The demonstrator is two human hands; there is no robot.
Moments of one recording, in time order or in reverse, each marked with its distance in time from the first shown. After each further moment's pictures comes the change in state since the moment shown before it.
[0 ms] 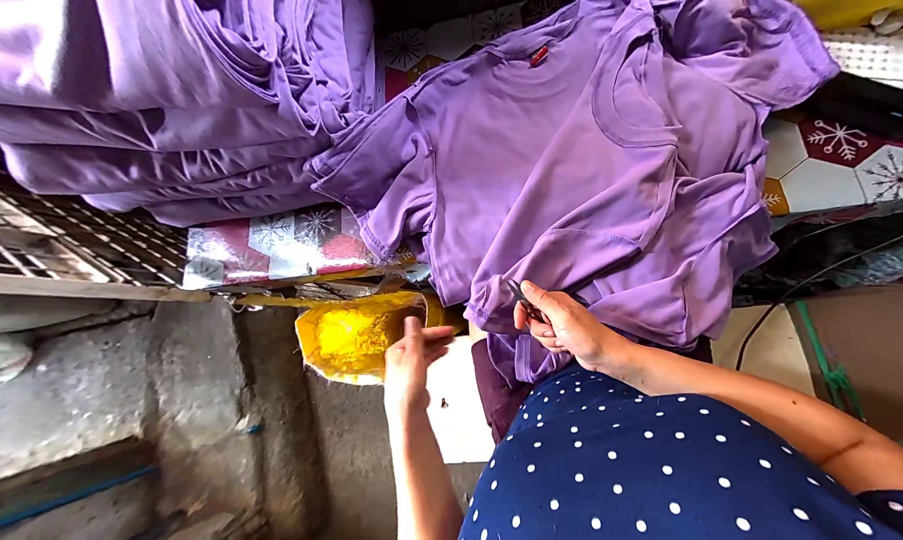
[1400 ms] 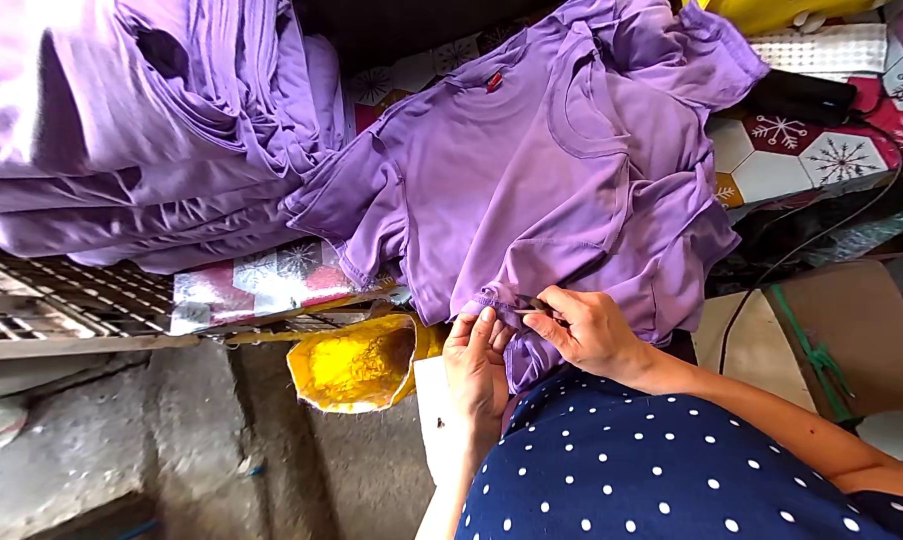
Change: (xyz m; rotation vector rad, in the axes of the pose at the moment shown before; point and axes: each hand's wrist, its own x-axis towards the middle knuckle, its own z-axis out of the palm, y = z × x) left_hand -0.053 0.047 0.109 -0.865 -0.171 0.093; right_hand -0.031 0.012 -0.040 -1.019 0.488 -0.855
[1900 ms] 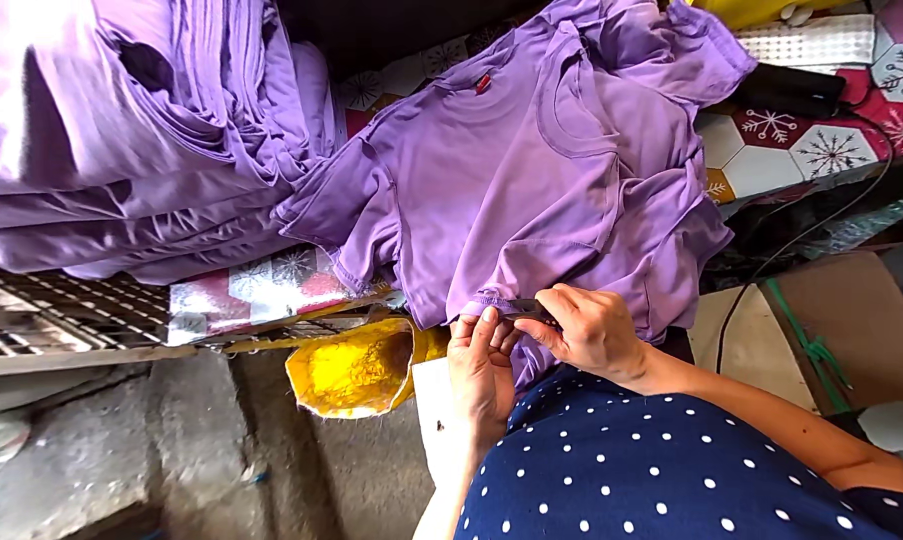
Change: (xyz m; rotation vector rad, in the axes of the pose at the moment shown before) left_hand -0.005 -0.003 0.011 -0.075 -0.028 -0.067; right_hand 0.000 0.002 -0.003 -0.319 0.188 -0.200
